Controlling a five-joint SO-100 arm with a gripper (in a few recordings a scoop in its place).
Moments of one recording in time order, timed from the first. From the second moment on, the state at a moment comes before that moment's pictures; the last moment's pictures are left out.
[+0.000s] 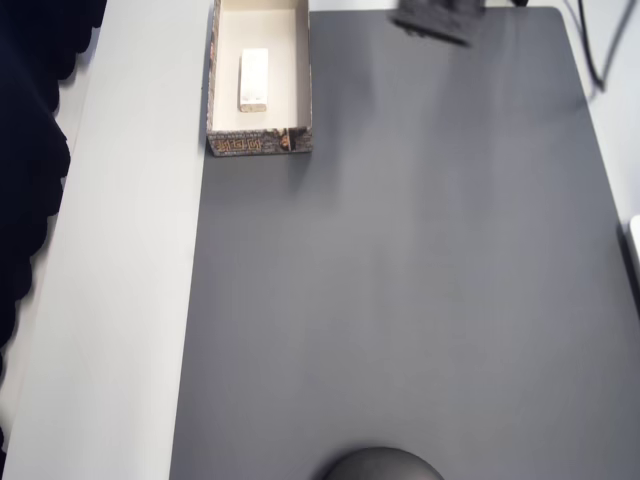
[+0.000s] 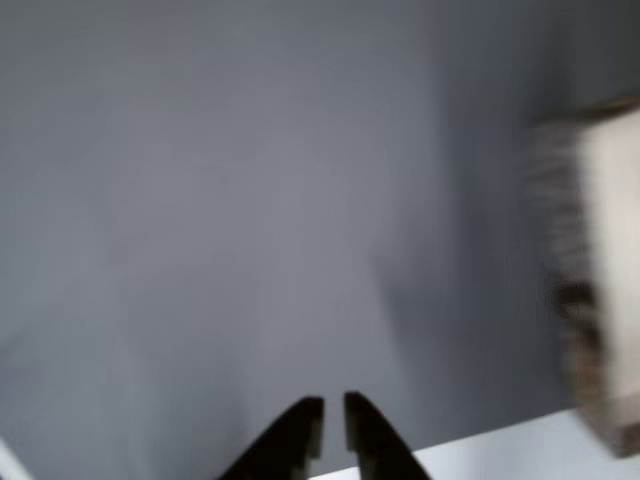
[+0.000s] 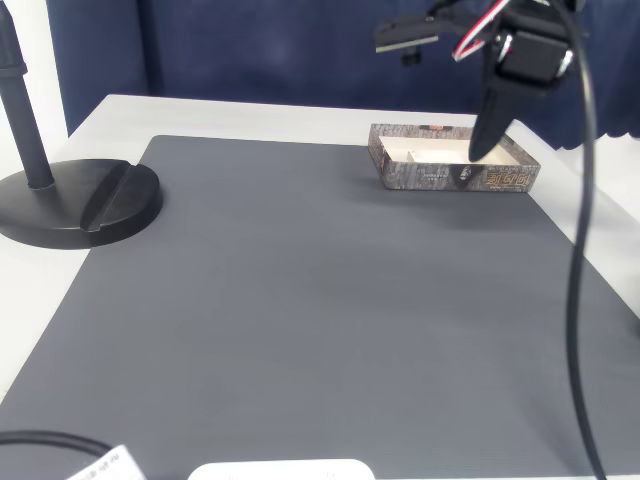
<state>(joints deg) 37.3 104.4 100.3 91.7 19.1</state>
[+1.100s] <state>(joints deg) 5.5 147.9 144.2 74.5 0.1</state>
